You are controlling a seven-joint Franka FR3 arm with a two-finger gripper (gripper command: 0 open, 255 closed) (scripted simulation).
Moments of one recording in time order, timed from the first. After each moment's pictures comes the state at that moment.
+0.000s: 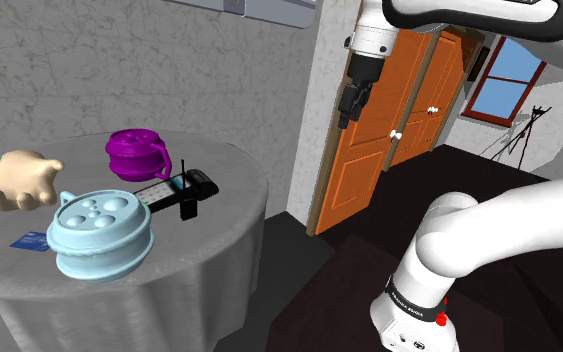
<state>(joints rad) -0.01 -0.80 -0.05 -2.27 -0.06 1.51 -0.16</state>
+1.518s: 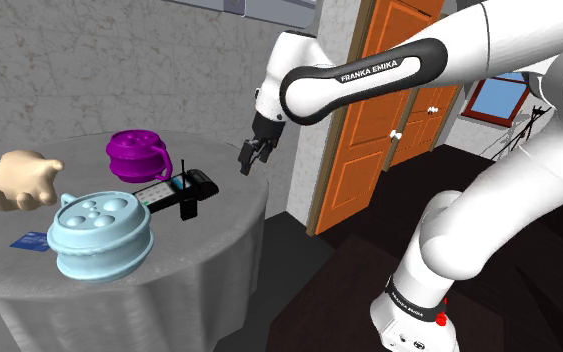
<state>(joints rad) 0.10 -0.39 0.17 -2.42 0.04 2.28 0.03</state>
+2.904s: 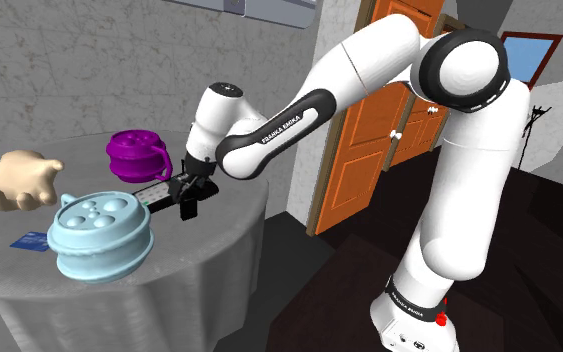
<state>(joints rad) 0.13 0.17 0.27 -2.14 -0.26 2.68 0.34</state>
